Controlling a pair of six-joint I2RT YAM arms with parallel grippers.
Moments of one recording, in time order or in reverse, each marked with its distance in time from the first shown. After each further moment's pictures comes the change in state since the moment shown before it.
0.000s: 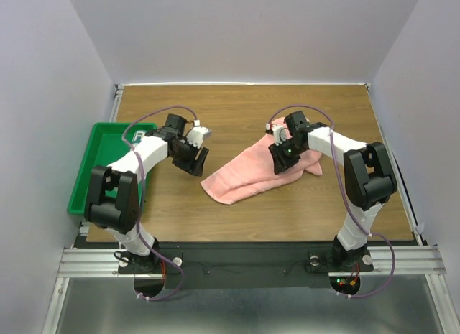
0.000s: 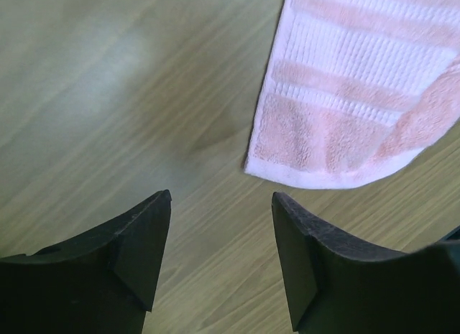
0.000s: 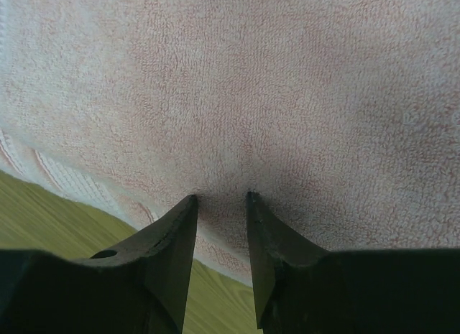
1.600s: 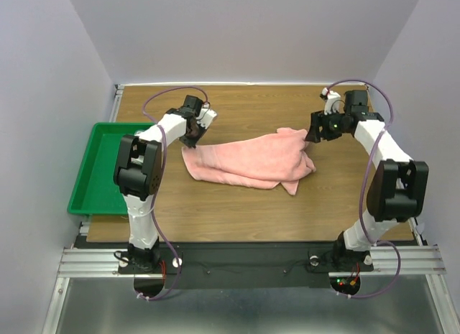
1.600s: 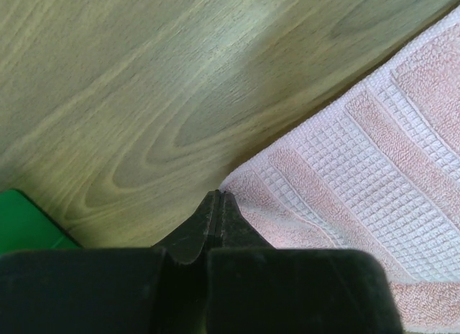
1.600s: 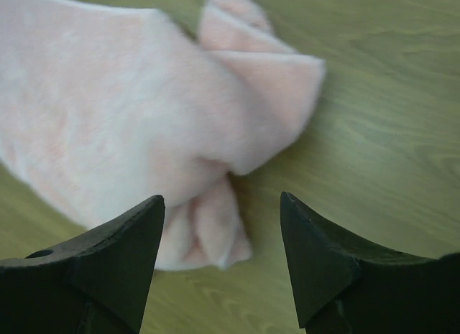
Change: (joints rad) left arm -0.042 0.416 0.389 0.034 -0.419 0.087; right arm -0.367 -0.233 0.021 0.068 -0.124 0.008
